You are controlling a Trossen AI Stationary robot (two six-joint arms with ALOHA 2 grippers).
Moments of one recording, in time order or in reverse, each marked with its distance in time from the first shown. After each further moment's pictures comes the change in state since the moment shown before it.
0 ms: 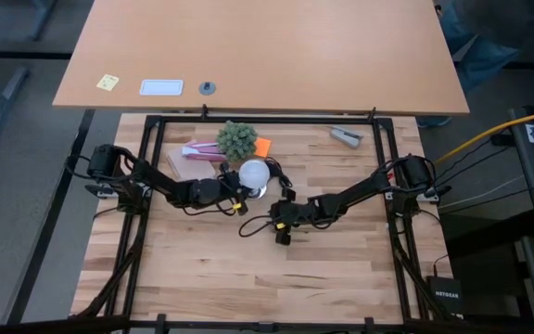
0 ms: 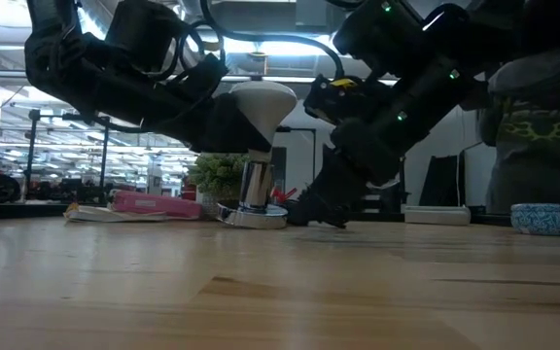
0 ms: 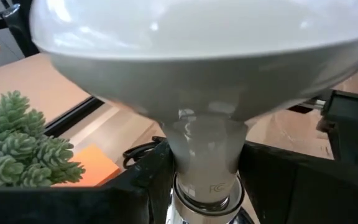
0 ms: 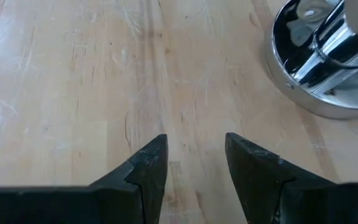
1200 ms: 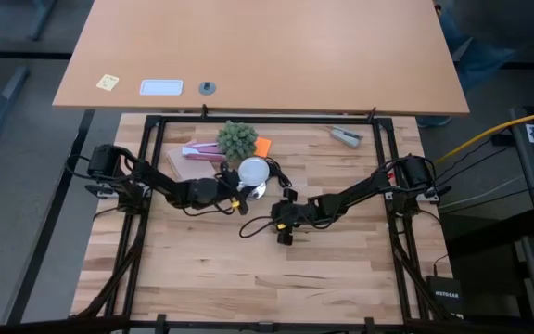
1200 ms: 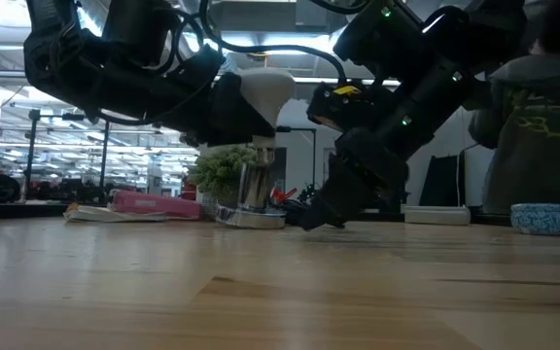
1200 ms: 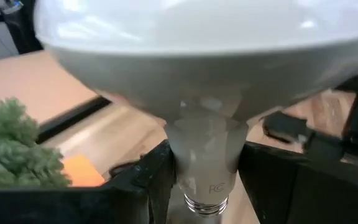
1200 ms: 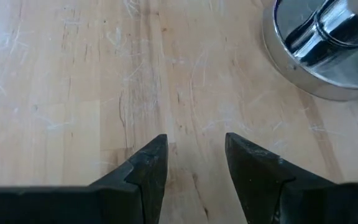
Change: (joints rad) left arm -0.003 0.000 0.000 0.088 0.003 -0.073; right arm 0.000 -0.001 0.001 -0.052 0.000 0.000
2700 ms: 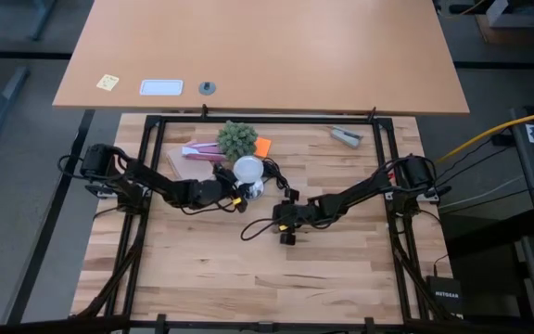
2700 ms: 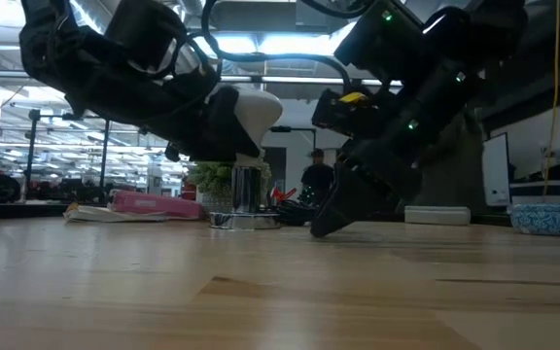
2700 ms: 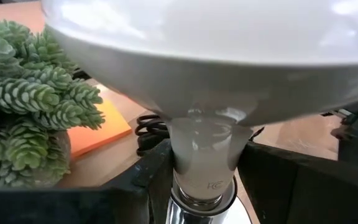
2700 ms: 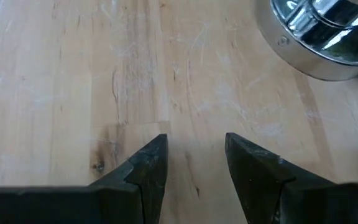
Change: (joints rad) left arm -0.027 -0.054 0.001 -0.271 -0.084 -0.240; right arm 0.000 -0.007 0.000 -0.066 0.010 -0.042
